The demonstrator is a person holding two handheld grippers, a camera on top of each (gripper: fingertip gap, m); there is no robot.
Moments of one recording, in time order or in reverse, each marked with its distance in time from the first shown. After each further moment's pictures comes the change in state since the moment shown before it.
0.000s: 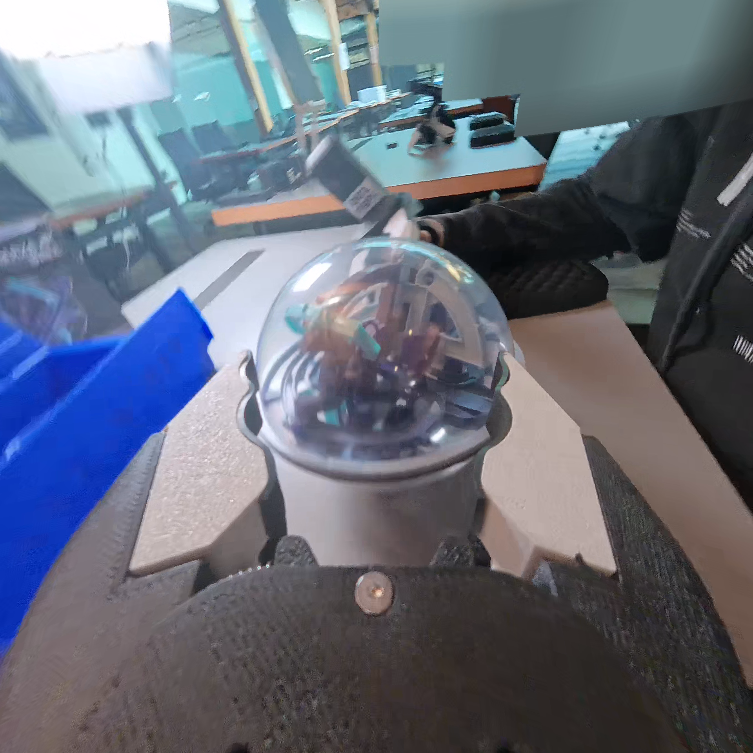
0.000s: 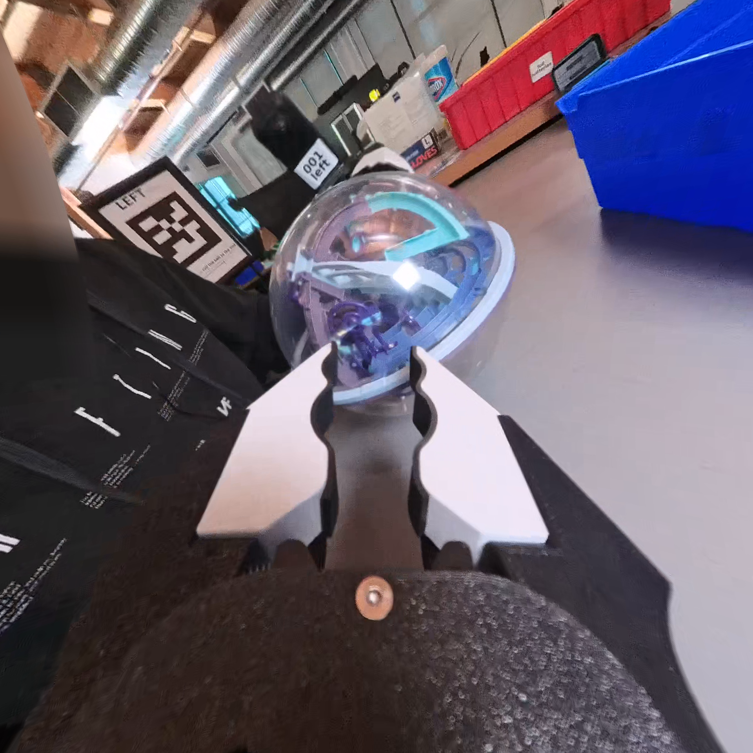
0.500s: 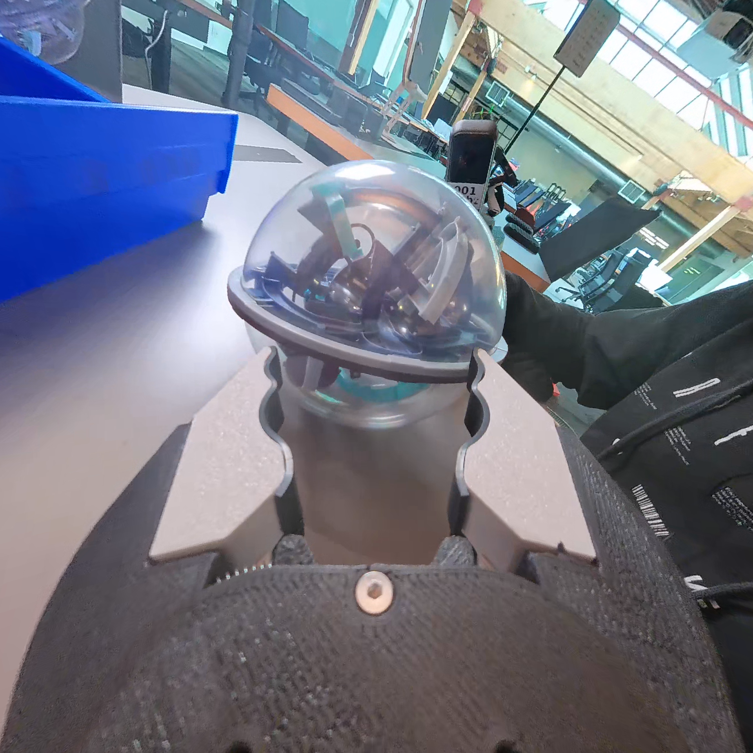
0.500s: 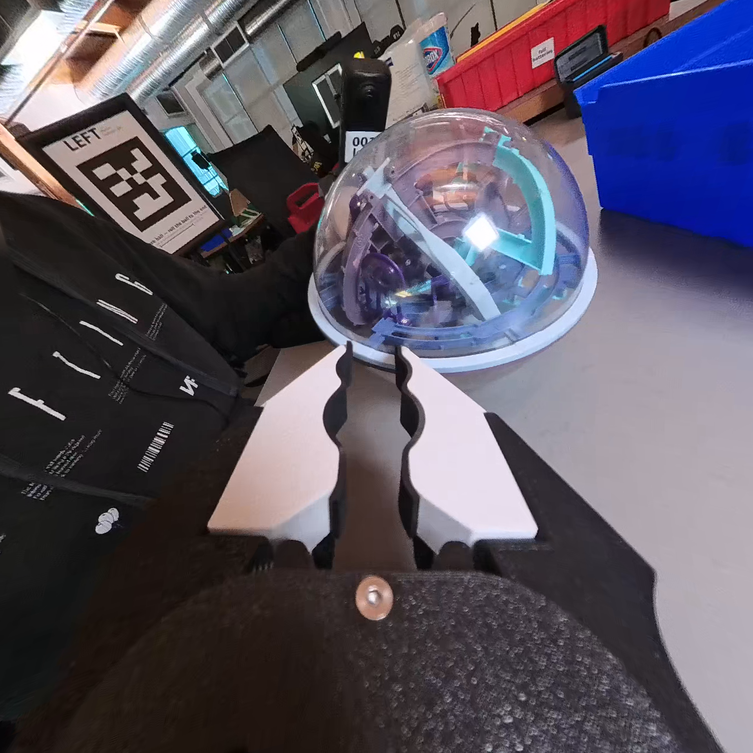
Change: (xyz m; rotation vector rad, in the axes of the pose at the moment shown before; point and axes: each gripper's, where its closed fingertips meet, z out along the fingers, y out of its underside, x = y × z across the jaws) left arm -0.020 0.037 -0.015 0.015 -0.089 -0.663; right arm -0.009 0.009 0.008 -0.056 0.055 -0.099
